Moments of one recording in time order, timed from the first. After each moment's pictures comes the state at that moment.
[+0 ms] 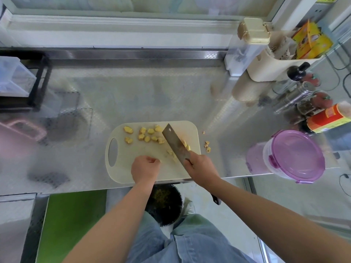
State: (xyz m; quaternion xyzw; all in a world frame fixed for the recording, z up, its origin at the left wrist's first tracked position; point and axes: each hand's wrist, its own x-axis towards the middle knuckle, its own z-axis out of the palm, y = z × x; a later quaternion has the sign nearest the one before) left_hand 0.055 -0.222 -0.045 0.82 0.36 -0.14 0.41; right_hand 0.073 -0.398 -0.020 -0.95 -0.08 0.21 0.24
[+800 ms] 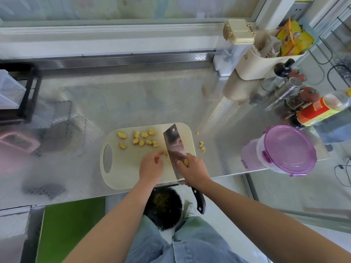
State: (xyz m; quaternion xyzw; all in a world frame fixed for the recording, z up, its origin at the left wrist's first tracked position) left_hand 0.069 -0.237 -0.052 0.86 0.20 -0.15 0.44; right_hand 0.067 -0.386 -0.023 -0.90 0.06 0.24 0.36
